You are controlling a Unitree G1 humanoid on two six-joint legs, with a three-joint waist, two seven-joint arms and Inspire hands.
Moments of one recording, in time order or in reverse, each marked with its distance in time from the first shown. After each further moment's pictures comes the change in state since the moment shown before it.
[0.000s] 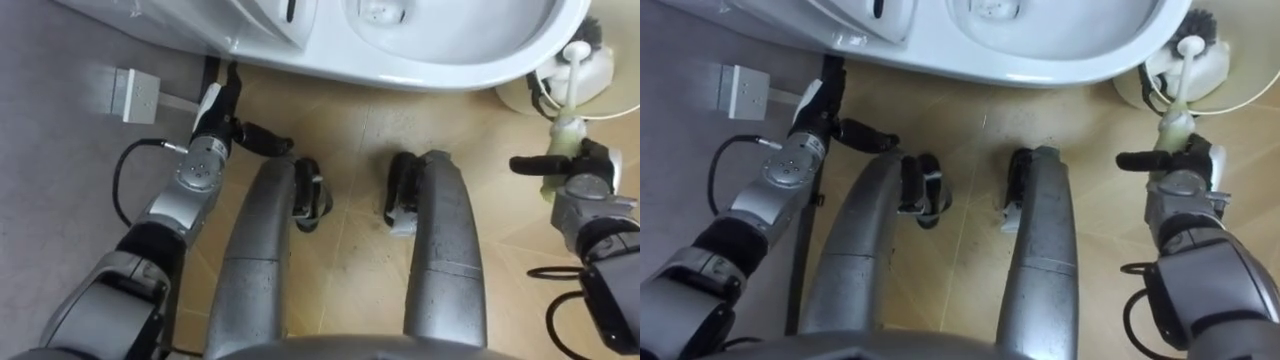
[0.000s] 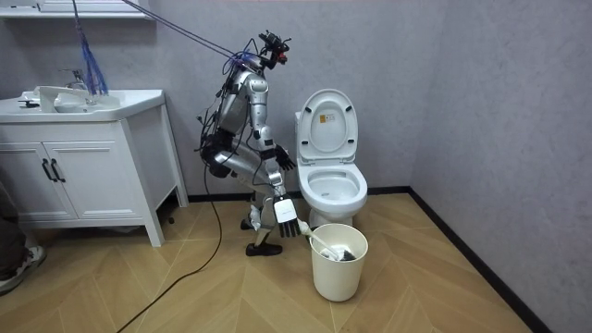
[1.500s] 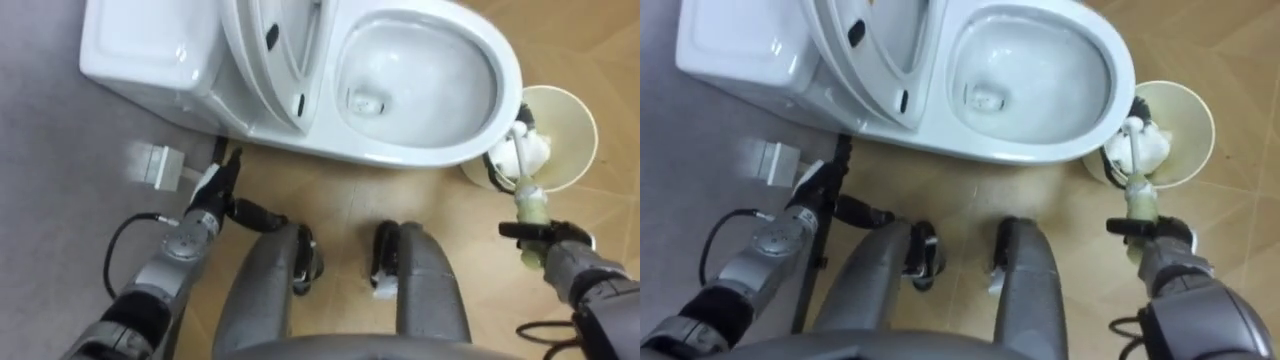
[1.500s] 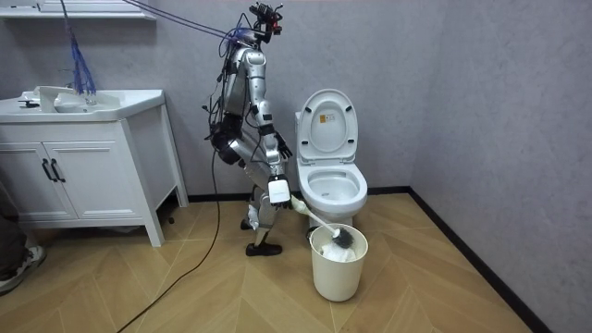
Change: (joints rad) left arm 0.306 0.035 0.002 -0.026 -0.010 -0.002 -0.128; right arm 0.213 0.056 -0.021 0.022 0.104 0.072 0.135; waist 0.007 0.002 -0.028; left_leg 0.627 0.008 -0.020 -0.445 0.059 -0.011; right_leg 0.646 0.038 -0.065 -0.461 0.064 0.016
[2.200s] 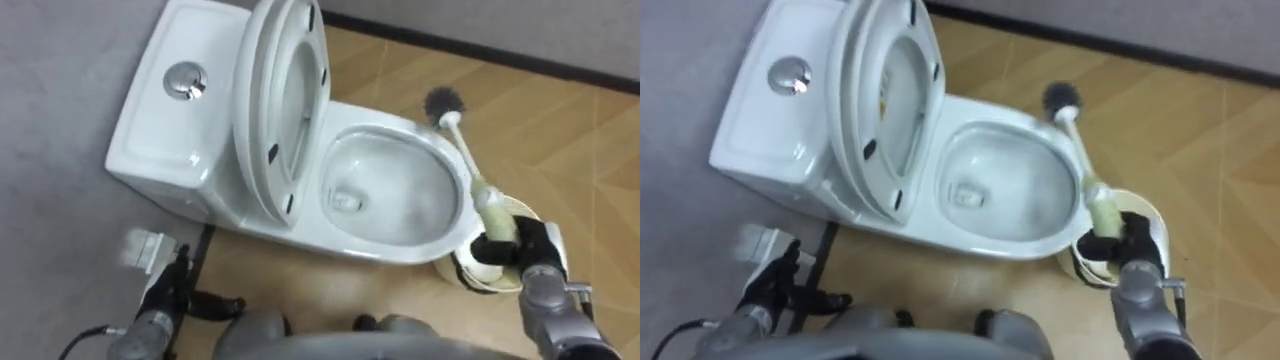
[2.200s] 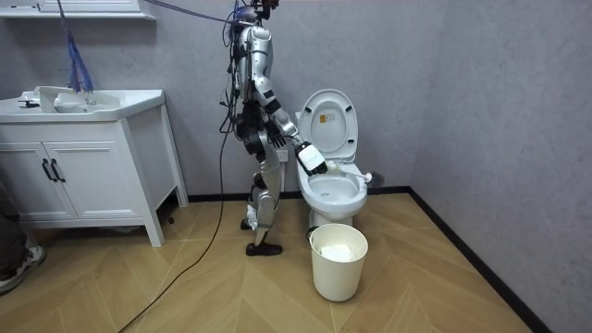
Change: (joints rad) left arm 0.435 -0.006 0.259 -0.110 0.032 -0.024 -0.031; right arm 0.448 0.069 -0.067 -0.743 -0.646 -0.043 -0.060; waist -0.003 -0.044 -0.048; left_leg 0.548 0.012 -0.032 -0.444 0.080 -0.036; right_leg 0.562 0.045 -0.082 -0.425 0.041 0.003
